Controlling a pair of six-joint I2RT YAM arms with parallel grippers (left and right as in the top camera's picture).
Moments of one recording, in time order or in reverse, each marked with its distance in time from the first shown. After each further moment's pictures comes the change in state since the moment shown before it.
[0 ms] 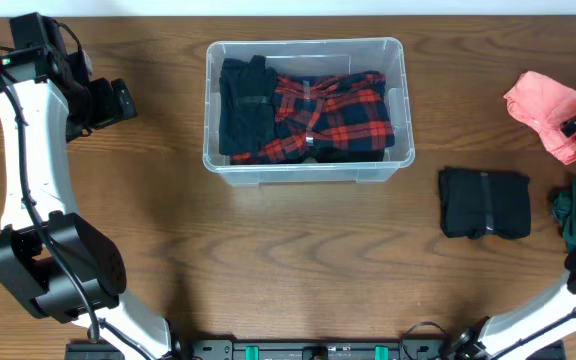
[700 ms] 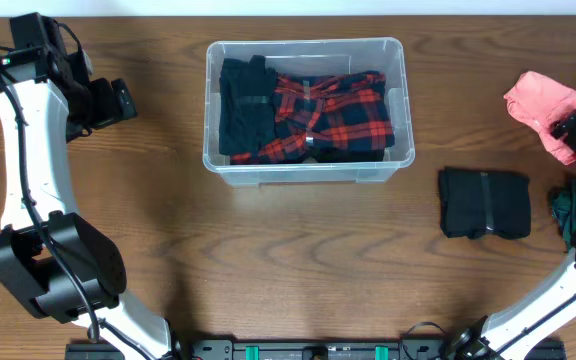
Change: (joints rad) left arm 0.000 0.000 0.000 0.000 0.000 0.000; right arm 0.000 0.179 -0.004 0.267 -0.019 -0.040
